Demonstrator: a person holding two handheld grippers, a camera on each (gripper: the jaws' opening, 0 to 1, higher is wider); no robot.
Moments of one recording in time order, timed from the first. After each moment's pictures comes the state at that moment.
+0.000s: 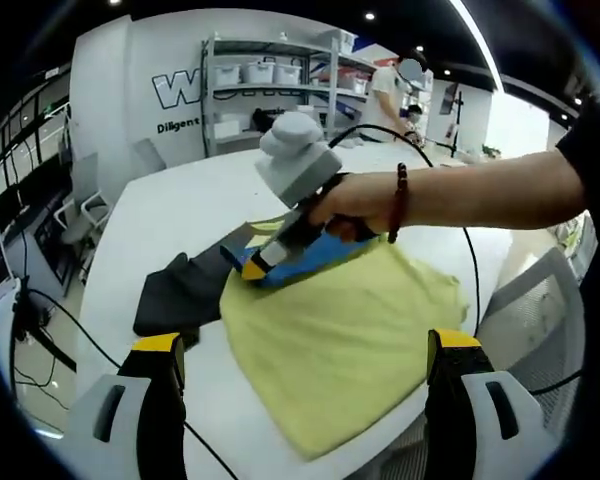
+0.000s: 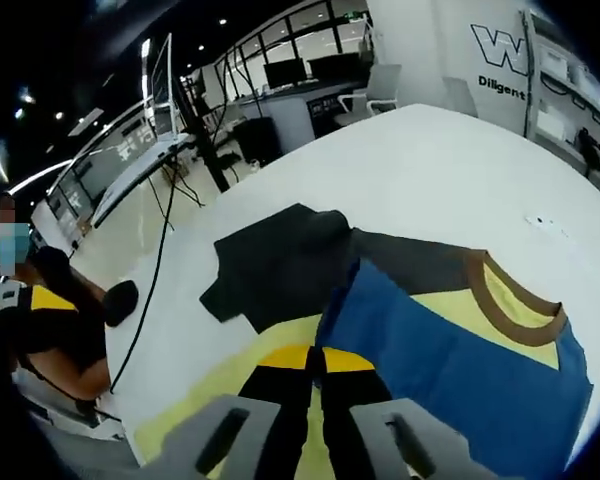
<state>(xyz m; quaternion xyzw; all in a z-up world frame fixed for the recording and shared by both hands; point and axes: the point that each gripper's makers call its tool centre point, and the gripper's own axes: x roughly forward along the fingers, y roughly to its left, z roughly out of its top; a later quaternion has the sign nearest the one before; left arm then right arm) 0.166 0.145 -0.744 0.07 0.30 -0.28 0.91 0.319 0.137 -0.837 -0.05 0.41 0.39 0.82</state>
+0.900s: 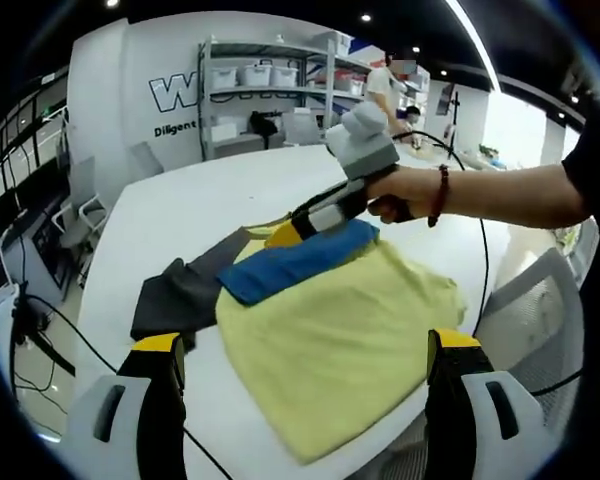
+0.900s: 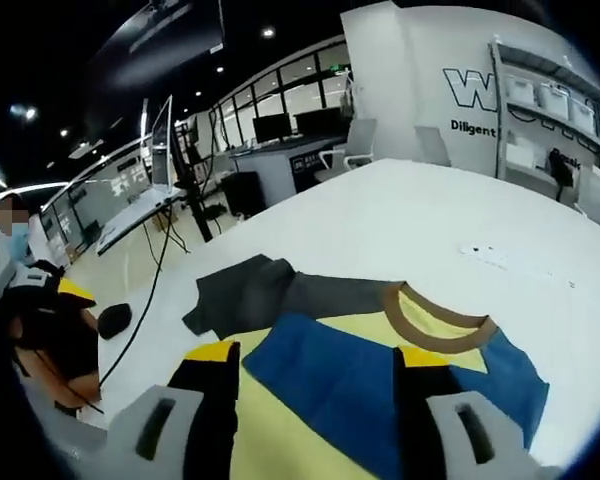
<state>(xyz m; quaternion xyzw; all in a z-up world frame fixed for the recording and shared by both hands) 0.166 0.136 -0.741 0.07 0.29 -0.29 0.91 0.340 0.047 -0.789 -0.03 0.30 0.35 0.89</state>
